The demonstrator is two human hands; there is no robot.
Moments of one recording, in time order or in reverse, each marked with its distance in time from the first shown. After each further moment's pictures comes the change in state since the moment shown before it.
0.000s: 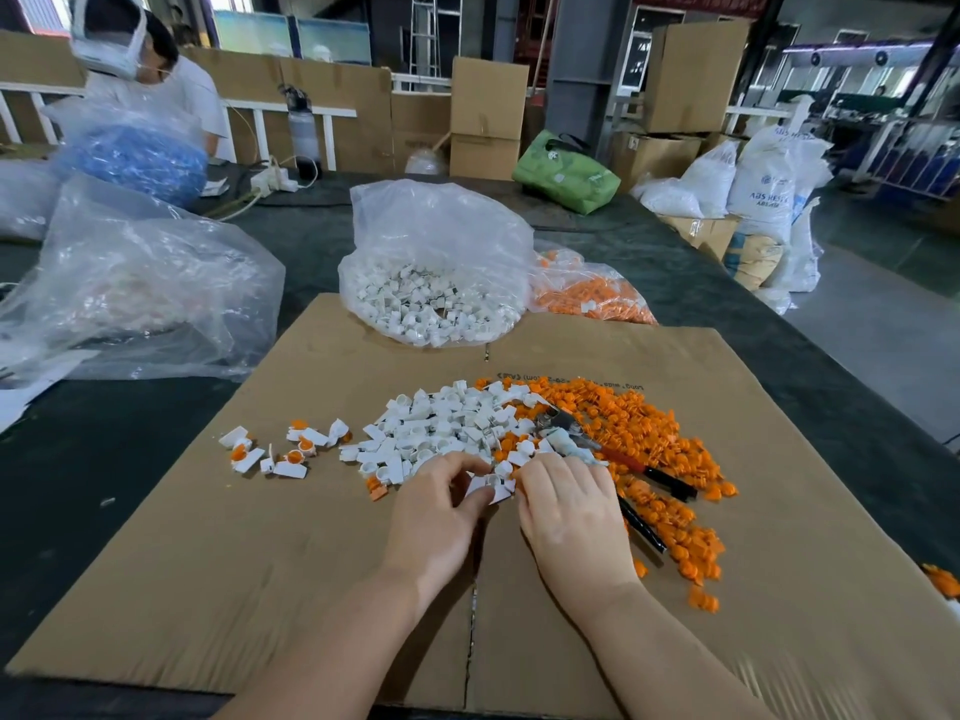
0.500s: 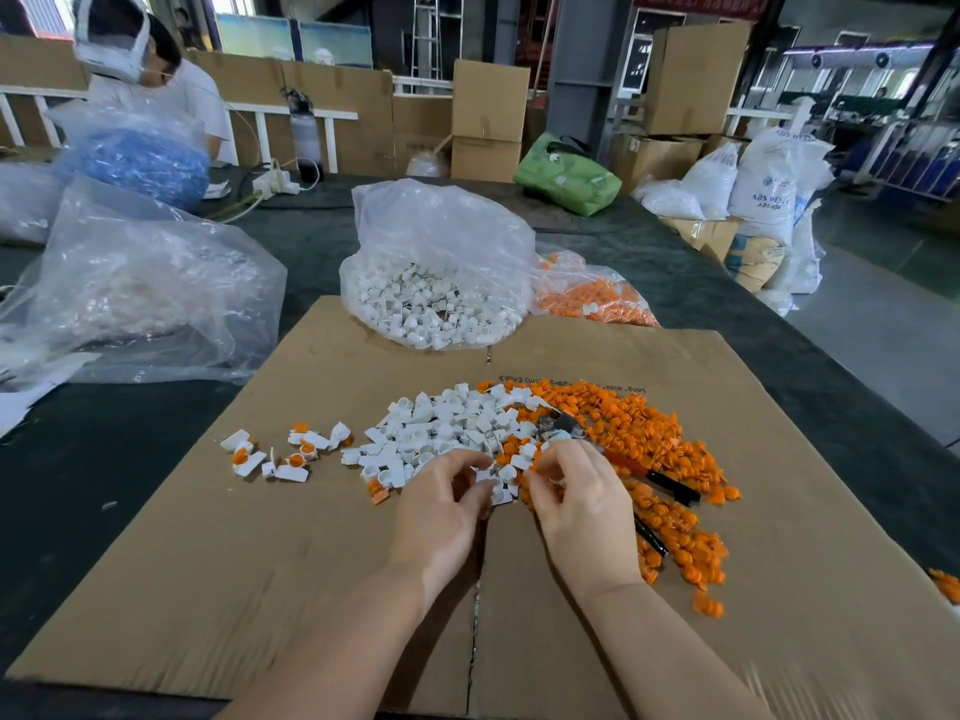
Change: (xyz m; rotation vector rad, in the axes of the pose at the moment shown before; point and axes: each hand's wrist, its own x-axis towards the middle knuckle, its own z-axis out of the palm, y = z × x) left_hand 0.007 0.000 0.004 -0.103 -0.004 -0.076; right_hand 0.011 0.002 -0.004 0.415 0.012 0.330
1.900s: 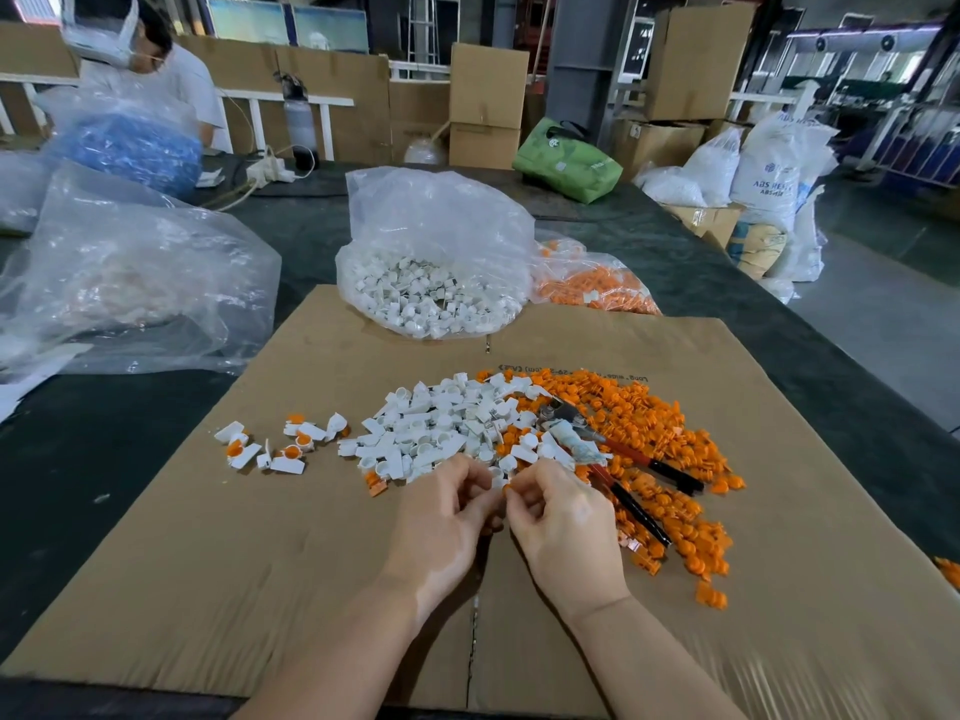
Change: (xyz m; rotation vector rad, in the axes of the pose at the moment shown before) left_hand -0.013 -0.001 -0.001 -0.091 -0.080 0.024; right_hand -0.016 -0.010 0.008 0.088 -0.075 0.028
